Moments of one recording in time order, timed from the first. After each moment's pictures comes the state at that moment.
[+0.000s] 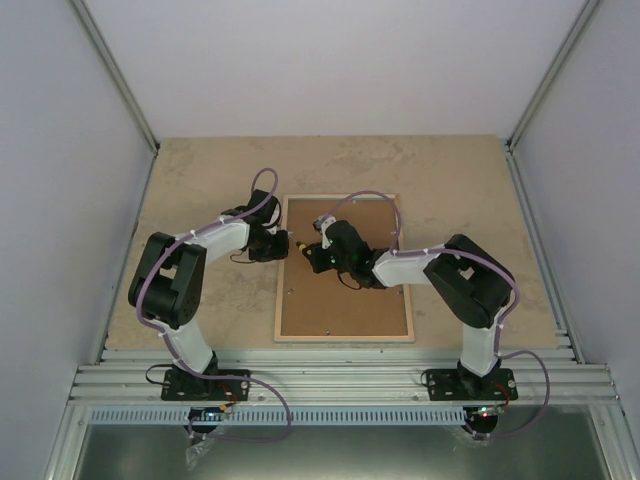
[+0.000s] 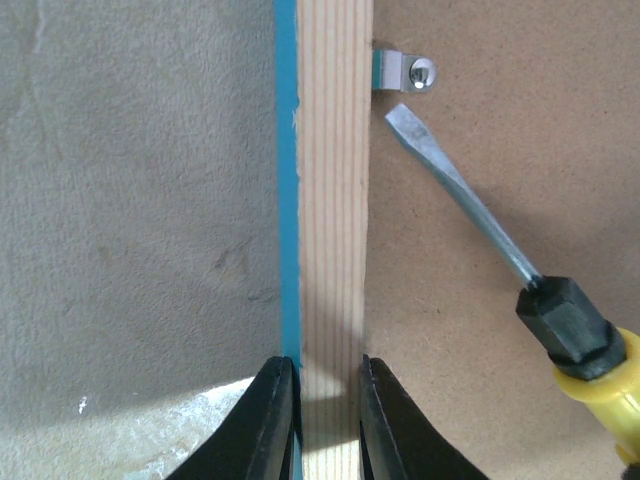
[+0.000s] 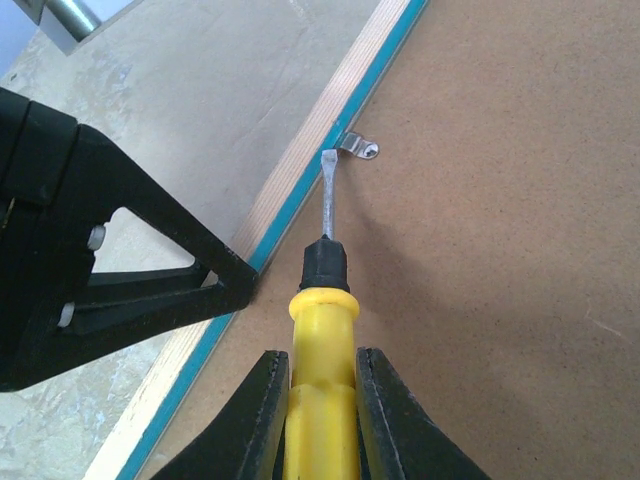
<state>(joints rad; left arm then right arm) -0.36 1.75 1.02 -0.50 0.20 -0.42 0.85 1.90 0.96 0.34 -0.05 0.48</state>
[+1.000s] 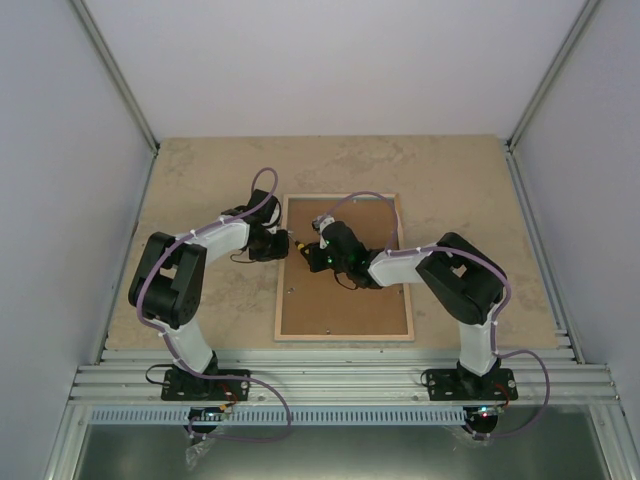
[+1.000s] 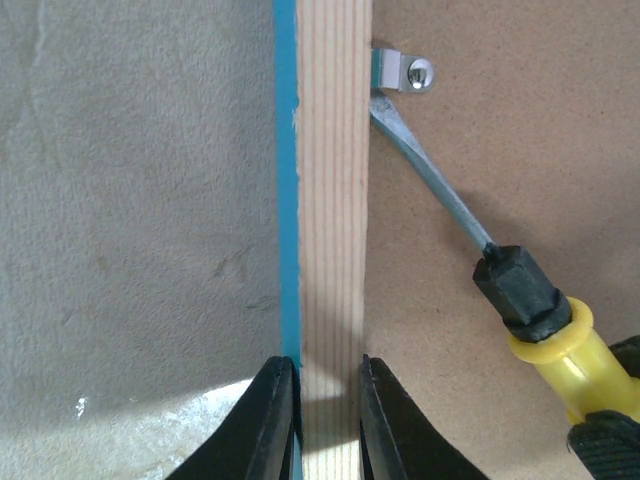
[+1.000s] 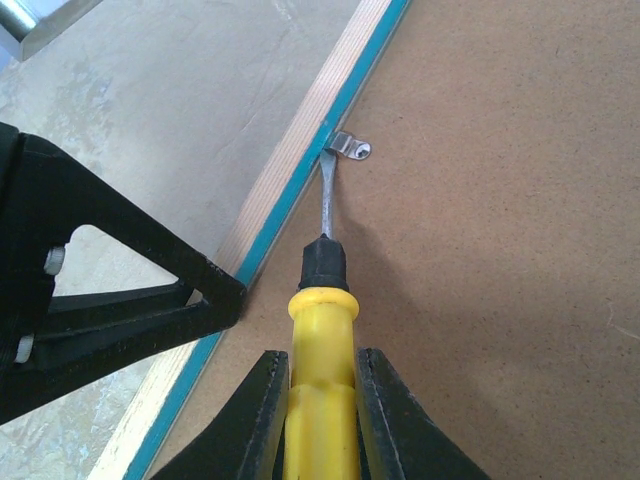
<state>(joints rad) -0.36 1.75 1.02 -0.49 0.21 -0.42 0.86 1.95 0.99 0.37 -0.03 0.53</state>
